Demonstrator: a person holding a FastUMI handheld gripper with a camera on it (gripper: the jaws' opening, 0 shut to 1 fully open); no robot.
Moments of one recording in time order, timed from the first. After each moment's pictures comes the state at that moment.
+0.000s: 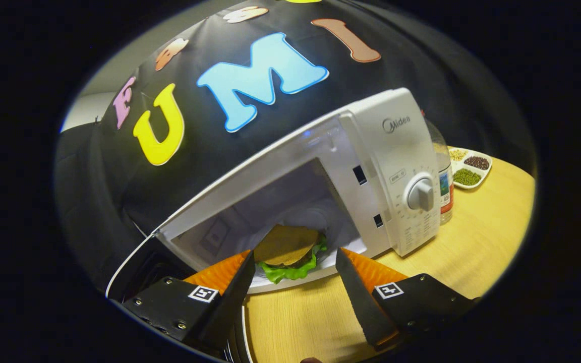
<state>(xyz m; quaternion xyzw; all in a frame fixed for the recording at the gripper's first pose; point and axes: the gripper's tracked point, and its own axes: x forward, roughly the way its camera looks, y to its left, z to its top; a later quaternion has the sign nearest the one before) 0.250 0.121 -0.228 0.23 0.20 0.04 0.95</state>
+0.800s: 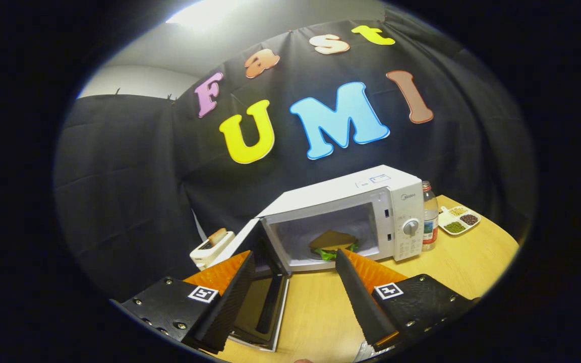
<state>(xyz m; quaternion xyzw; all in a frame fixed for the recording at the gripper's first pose) 0.077 0.178 -0.104 0.13 0.12 0.17 0.97</state>
